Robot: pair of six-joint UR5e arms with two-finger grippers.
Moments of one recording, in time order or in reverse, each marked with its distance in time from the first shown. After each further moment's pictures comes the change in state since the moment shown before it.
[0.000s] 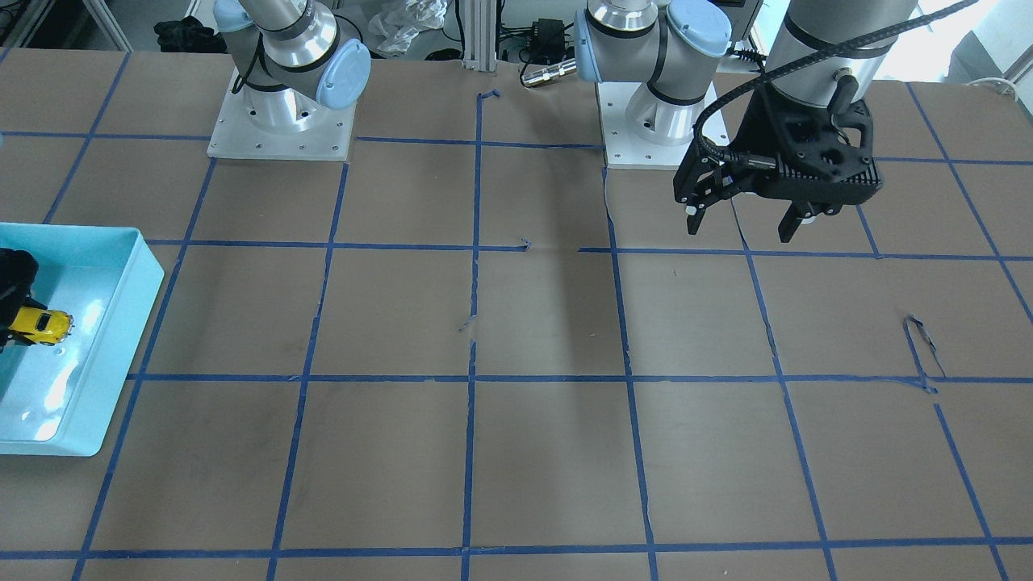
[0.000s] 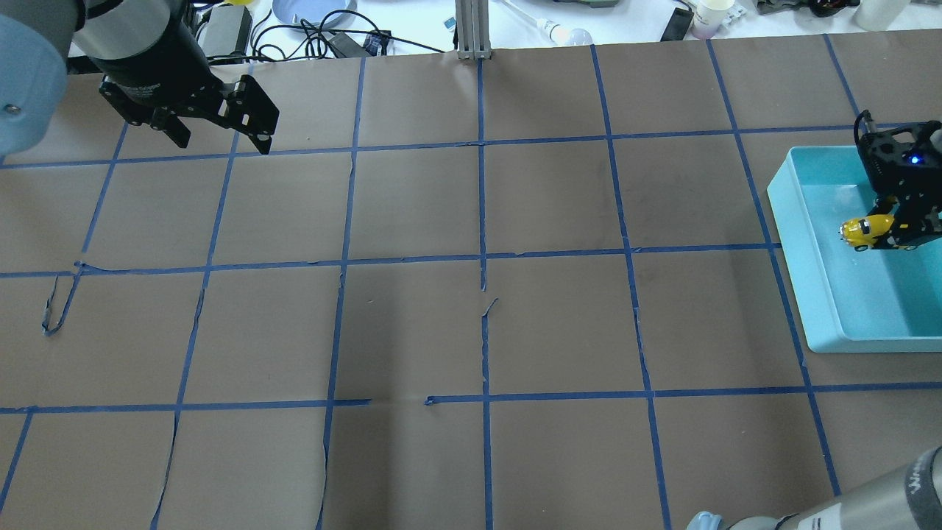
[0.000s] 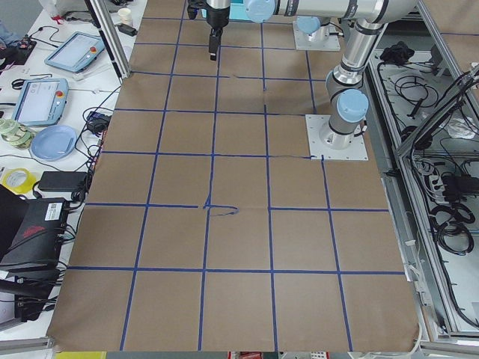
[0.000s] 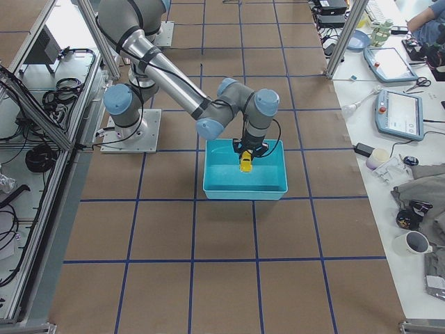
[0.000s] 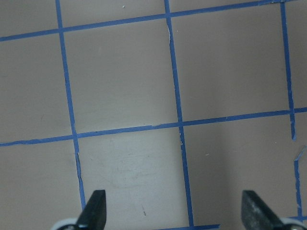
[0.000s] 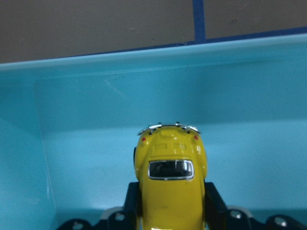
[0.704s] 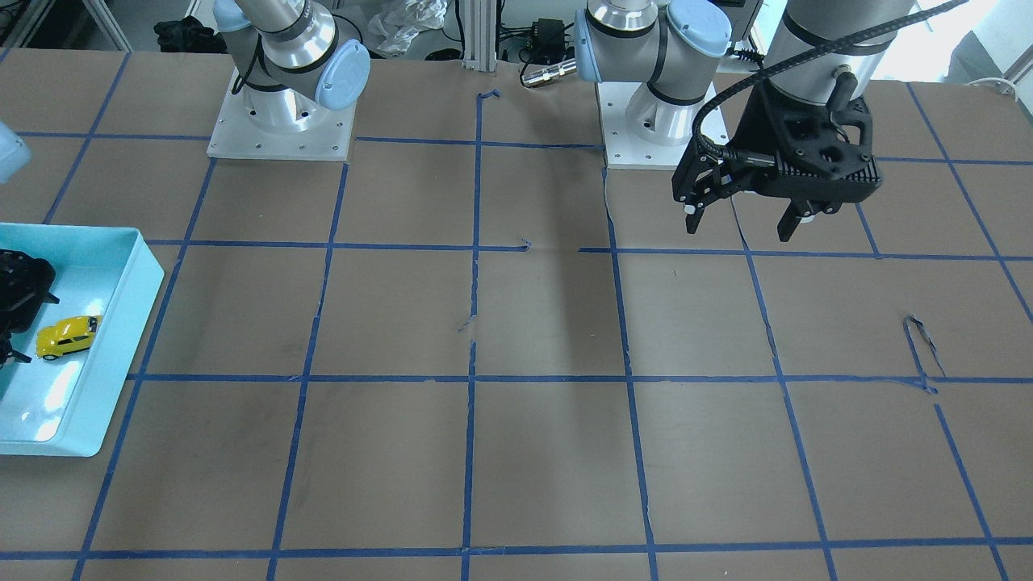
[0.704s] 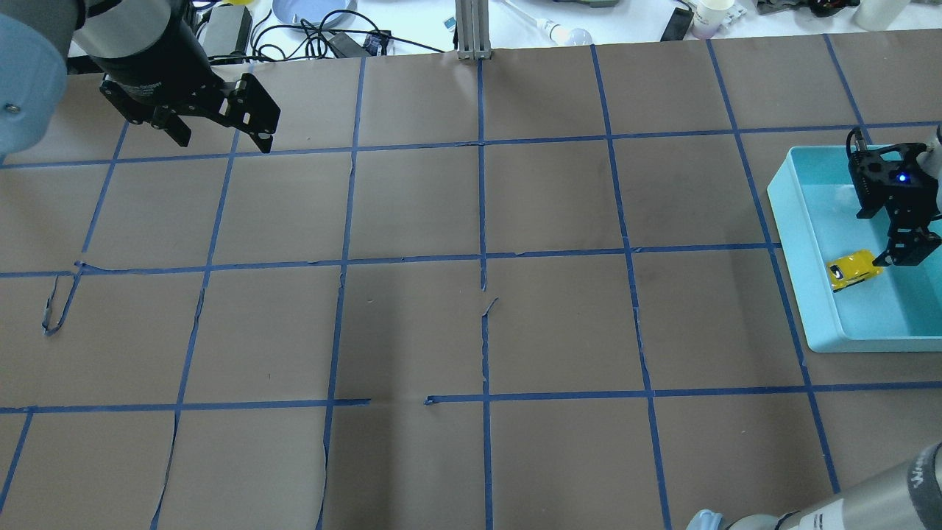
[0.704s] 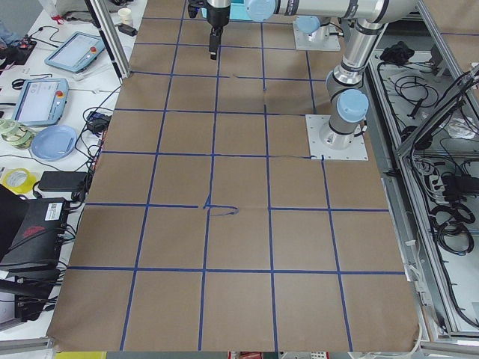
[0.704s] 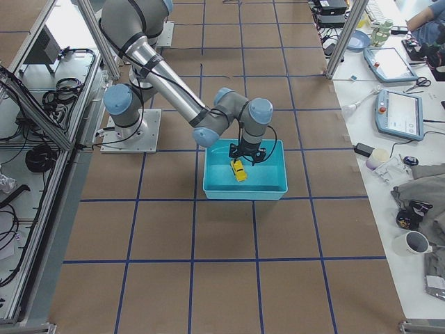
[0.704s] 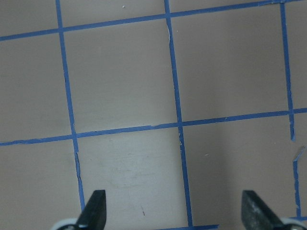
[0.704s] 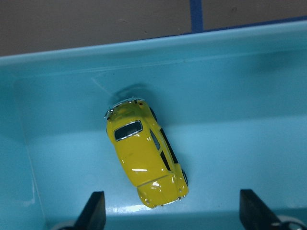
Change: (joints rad) left arm -0.005 0.001 0.002 0.000 -0.001 -0.004; right arm -0.005 -0.022 0.038 -0.071 0.005 0.027
